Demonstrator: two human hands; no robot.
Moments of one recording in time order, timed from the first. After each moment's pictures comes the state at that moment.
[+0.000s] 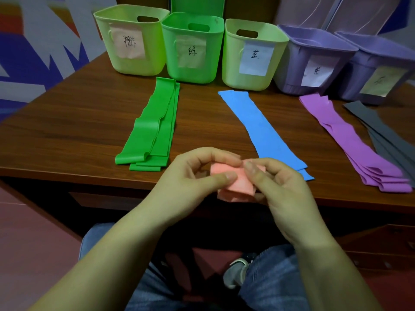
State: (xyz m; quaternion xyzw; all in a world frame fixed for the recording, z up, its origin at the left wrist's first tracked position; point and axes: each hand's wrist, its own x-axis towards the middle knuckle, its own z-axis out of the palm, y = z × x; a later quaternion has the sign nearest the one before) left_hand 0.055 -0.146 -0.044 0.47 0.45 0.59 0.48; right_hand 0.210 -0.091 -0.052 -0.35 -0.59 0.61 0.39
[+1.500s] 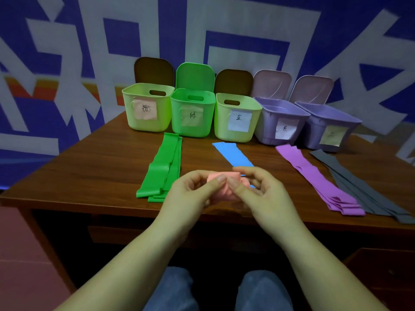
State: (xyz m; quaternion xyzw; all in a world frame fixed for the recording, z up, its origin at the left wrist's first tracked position) left_hand 0.061 -0.165 -0.022 0.42 0.45 0.67 0.42; right_hand 0.198 -0.116 -0.011 -0.35 -0.67 0.50 0.43
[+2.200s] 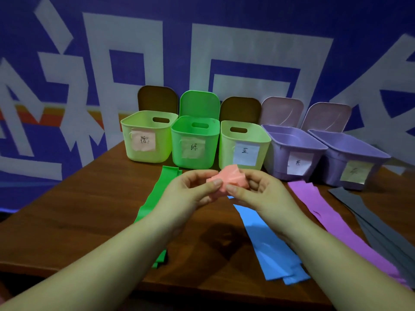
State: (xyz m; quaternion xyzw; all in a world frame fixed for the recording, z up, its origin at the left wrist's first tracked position) left_hand 0.025 -0.066 0.025 0.36 0.43 0.69 0.46; right_hand 0.169 -0.005 0.037 -0.28 -0.68 0.55 0.40
